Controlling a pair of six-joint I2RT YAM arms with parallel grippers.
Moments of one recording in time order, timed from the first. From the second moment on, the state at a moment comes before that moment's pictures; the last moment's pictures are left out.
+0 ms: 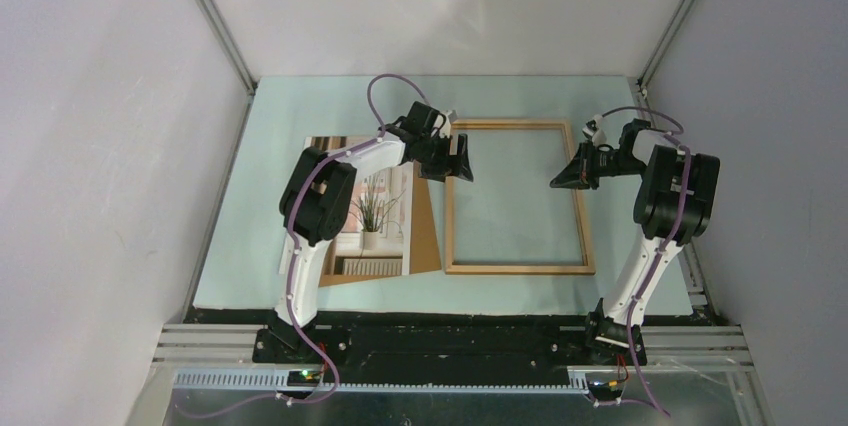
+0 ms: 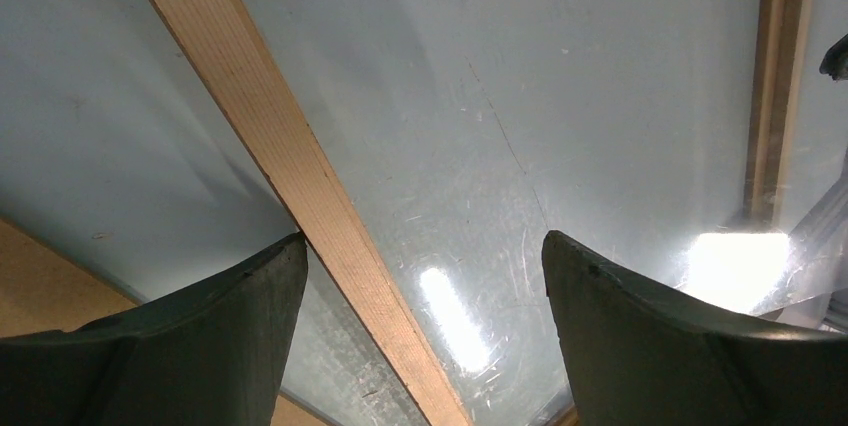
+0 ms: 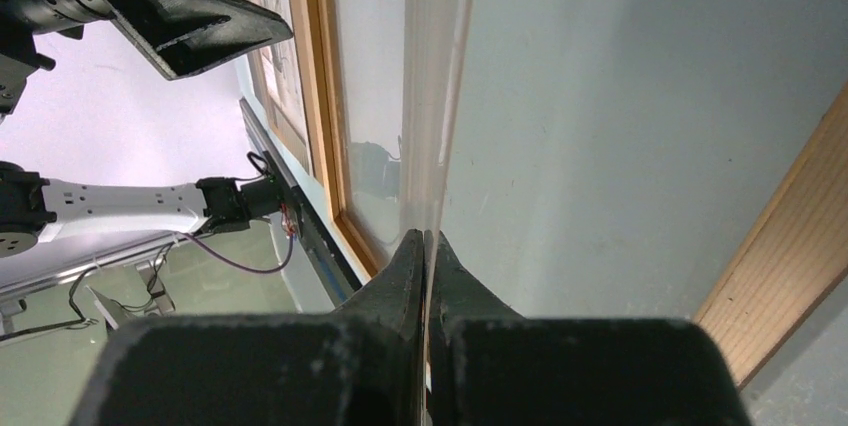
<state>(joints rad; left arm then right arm) -0.54 2.19 1.61 -0.35 0.42 -0.42 -0.27 2.06 1.39 -0.85 -1.04 -0.18</state>
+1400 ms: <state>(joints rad) -0.54 2.19 1.61 -0.35 0.42 -0.42 -0.27 2.00 1.30 -0.74 -1.13 -0.14</state>
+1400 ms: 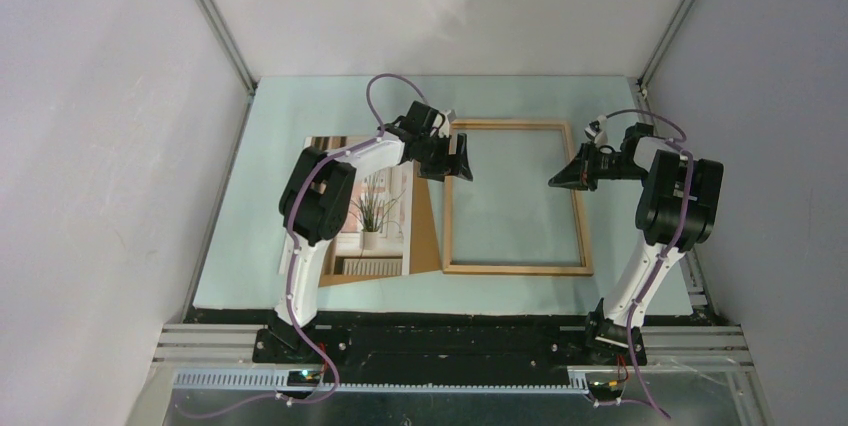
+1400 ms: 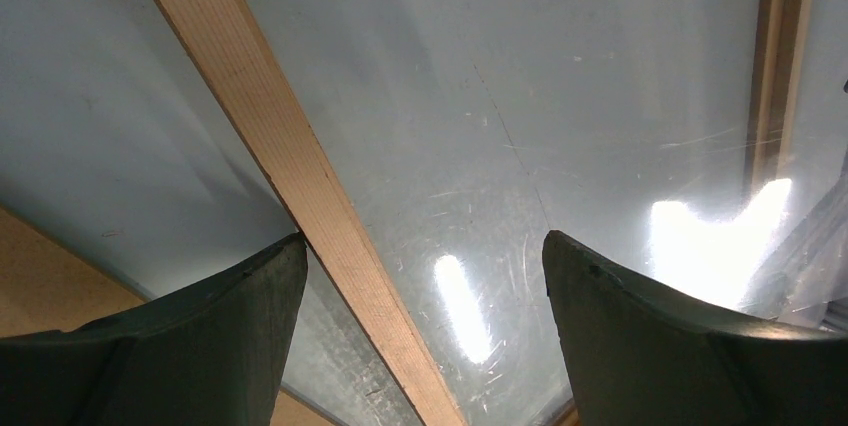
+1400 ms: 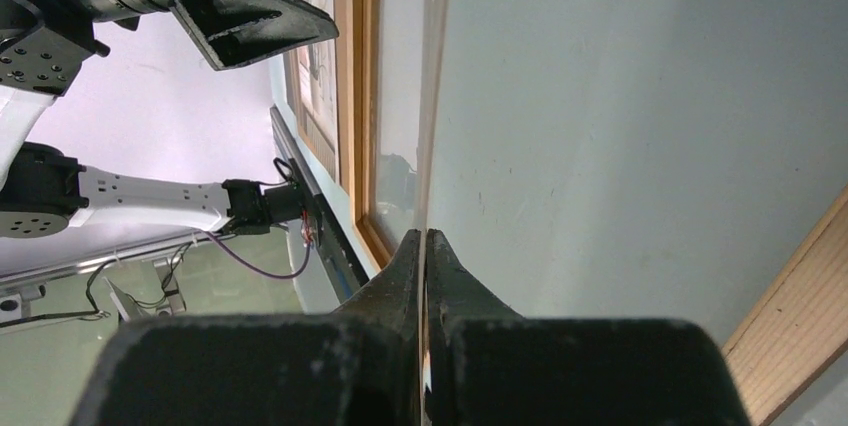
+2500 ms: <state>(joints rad) -0.54 2.19 1.61 -0.35 0.42 -0.42 -0.28 1.97 1.27 -0.69 -1.16 -0.11</state>
